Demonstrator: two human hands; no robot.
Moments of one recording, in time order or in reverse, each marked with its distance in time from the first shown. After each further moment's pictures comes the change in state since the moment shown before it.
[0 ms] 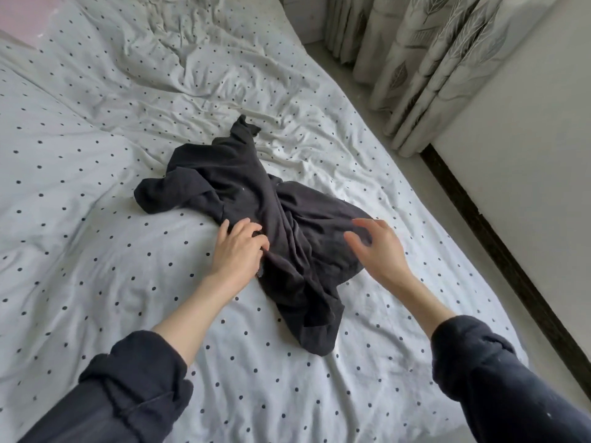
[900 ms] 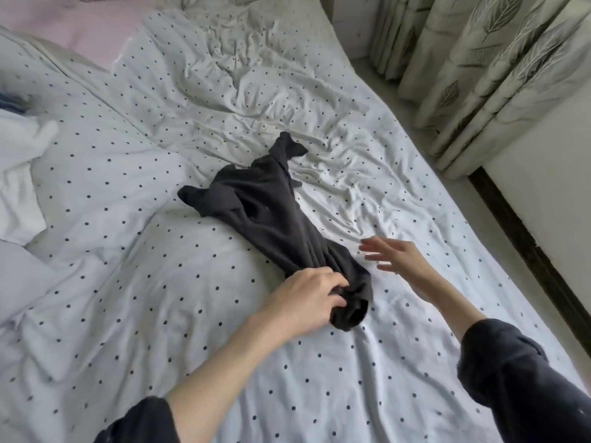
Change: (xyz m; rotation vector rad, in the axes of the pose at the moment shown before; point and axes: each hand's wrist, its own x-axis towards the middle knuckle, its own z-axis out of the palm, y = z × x) left_hand -0.010 0.030 -0.059 -0.476 -0.128 0.147; right_hand 0.057 -0.036 0.016 0.518 -0.426 0.153
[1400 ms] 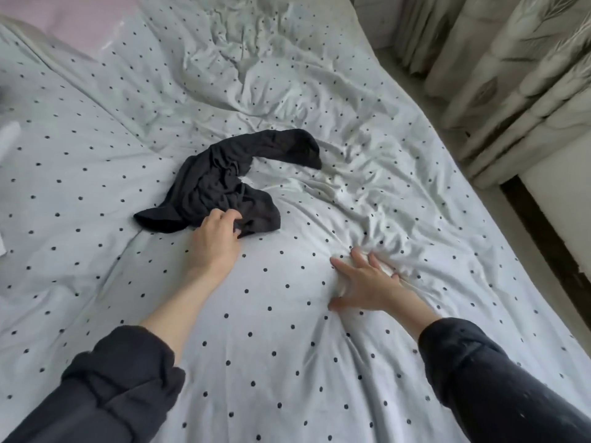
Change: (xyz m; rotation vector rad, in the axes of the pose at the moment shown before) left_hand 0.088 -0.186 -0.057 0.300 0.411 -0.601; right_hand 0.117 0.002 0.055 -1.074 -0.331 0.044
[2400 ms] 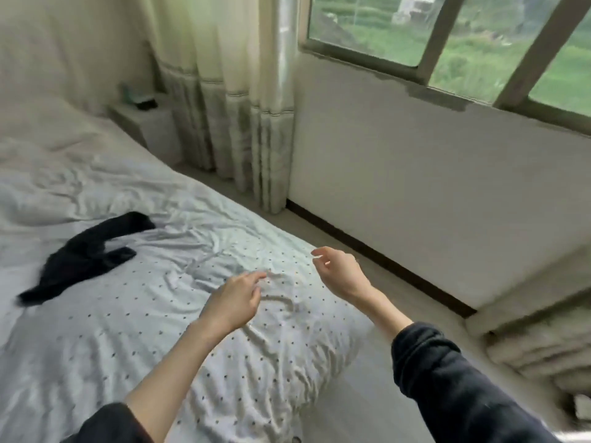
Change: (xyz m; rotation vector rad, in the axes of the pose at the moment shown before) left_hand -0.428 0.160 -0.141 -0.111 -0.392 0.919; right_hand -0.529 0.015 0.149 0.649 0.964 0.371
